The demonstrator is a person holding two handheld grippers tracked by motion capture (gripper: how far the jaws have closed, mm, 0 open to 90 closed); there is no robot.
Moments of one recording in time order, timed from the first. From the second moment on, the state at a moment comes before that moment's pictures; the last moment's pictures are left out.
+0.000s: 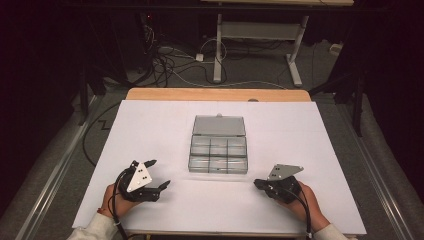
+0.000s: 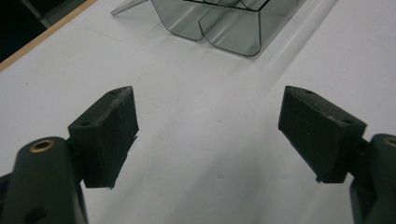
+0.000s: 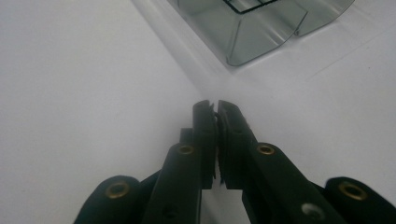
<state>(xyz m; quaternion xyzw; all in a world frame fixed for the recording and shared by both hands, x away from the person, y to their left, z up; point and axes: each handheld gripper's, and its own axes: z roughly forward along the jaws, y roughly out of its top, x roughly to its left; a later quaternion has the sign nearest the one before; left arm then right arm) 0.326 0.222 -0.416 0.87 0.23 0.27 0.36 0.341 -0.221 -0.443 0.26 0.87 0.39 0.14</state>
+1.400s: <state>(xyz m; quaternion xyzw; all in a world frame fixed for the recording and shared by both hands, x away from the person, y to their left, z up) 0.326 0.221 -0.417 0.87 0.23 0.27 0.35 0.329 -0.244 -0.391 0.24 0.81 0.49 0.21</state>
